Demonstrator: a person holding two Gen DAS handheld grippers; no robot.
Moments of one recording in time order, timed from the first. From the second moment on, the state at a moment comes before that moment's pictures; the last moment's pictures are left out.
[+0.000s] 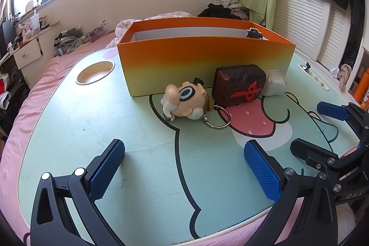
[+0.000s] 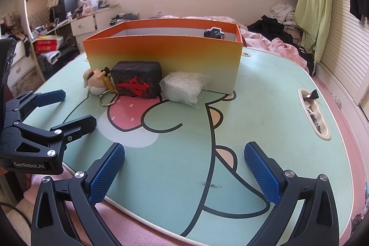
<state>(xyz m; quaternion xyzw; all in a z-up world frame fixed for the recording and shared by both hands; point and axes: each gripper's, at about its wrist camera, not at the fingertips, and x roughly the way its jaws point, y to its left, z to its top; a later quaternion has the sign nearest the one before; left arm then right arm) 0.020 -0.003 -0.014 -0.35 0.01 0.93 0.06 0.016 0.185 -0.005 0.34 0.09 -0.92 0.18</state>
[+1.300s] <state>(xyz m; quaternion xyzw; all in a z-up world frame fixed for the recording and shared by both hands) 0.024 0.004 -0.012 -0.35 0.01 0.93 0.06 -0.153 0.143 0.062 0.44 0.05 -0.89 0.10</state>
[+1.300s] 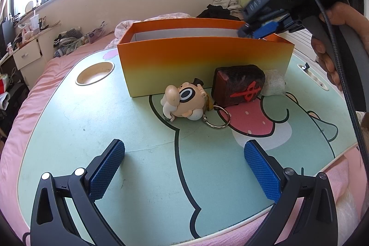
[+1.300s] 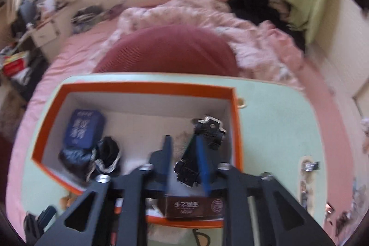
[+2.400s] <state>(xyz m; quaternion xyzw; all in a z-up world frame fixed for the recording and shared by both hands) 0.024 0.010 -0.007 -0.35 0.01 0.94 0.06 -0.055 0.192 0.114 0.28 -0.02 -0.95 0.15</state>
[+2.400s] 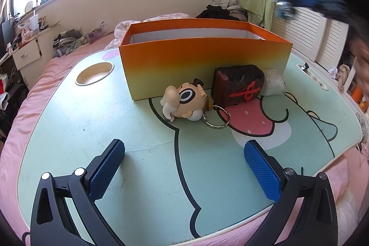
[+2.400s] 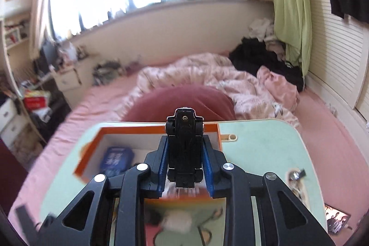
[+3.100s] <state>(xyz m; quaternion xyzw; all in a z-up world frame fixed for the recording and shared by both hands) 0.027 0.013 -0.007 -0.35 0.01 0.94 0.06 0.007 0.201 0.030 0.31 -0.01 -0.93 0.21</state>
